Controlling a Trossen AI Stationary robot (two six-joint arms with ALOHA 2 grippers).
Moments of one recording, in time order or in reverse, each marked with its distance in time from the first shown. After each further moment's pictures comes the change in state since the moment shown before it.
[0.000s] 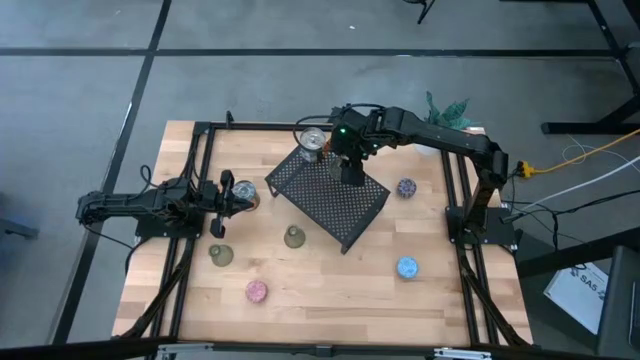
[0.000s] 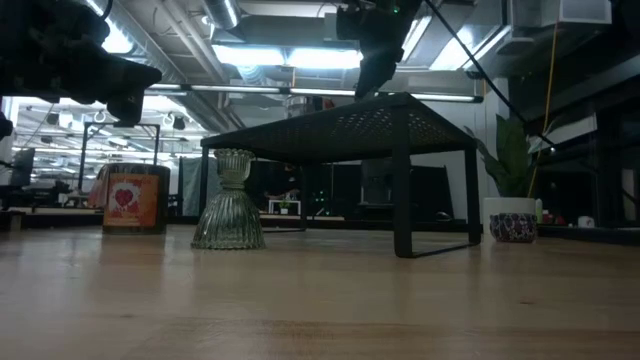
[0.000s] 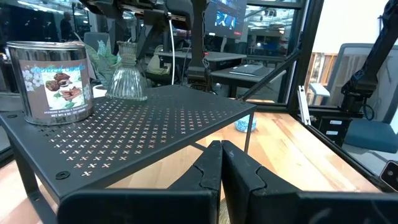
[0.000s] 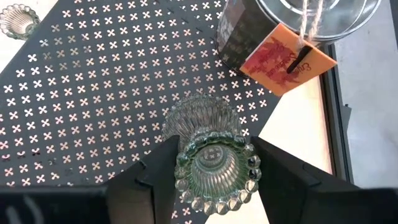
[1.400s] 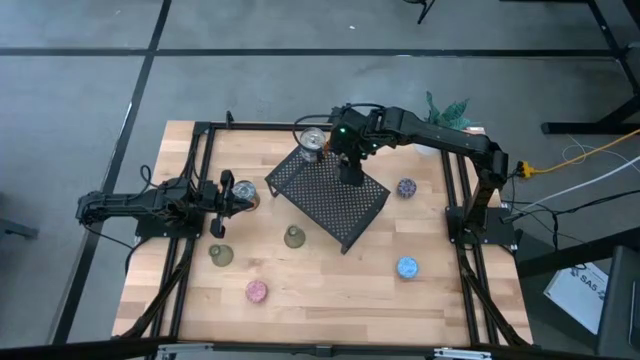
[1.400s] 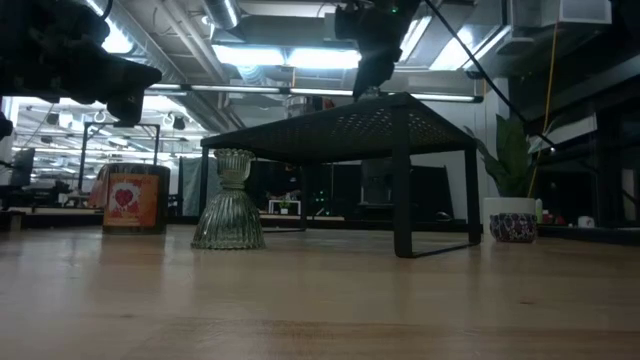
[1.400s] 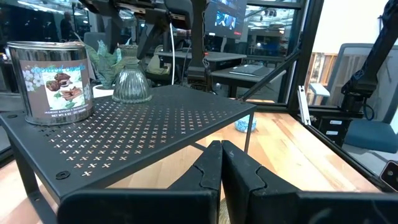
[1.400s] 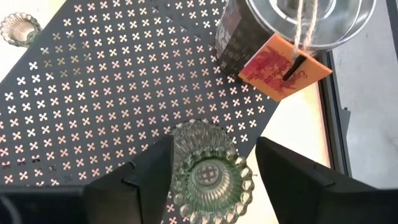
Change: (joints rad) left arm 0.000 0.000 0.000 0.000 0.000 0.000; right arm 0.000 0.000 0.000 0.020 -0.002 0.004
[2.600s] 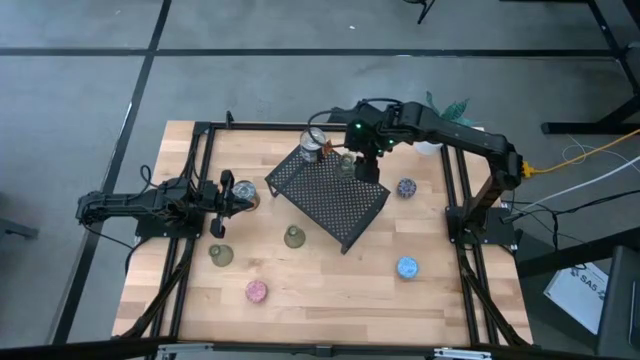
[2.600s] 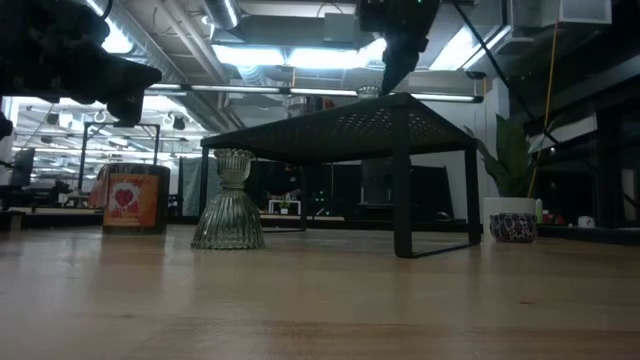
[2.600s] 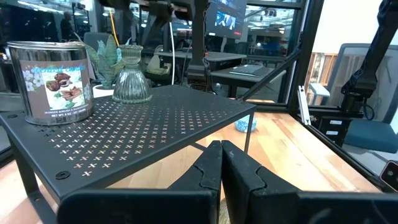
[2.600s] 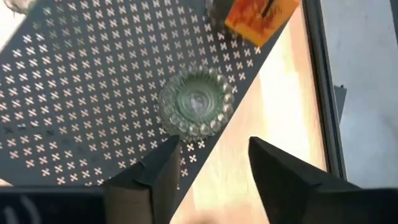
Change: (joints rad) left arm 0.000 0.000 0.000 0.000 0.000 0.000; right arm -0.025 -0.105 -0.053 -0.104 0.003 -0.001
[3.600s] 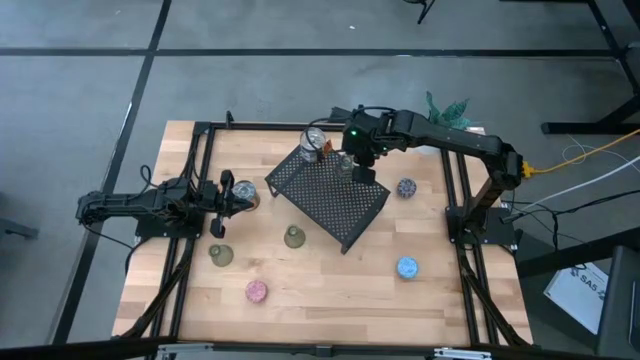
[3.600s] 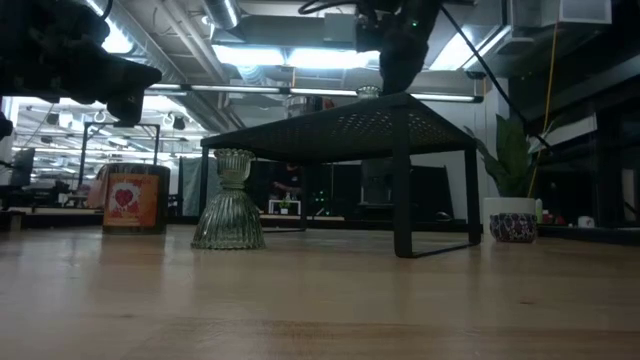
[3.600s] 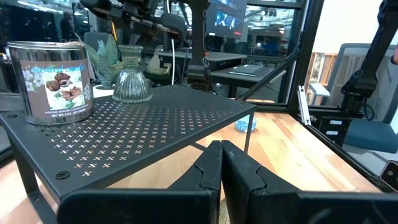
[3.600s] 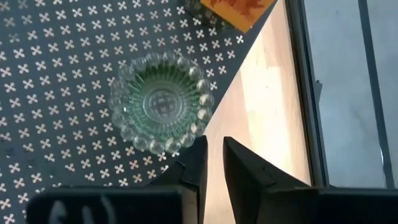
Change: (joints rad) left arm 0.000 0.000 0.000 0.000 0.000 0.000; right arm -0.001 0.000 -0.125 0.128 0.106 -0.019
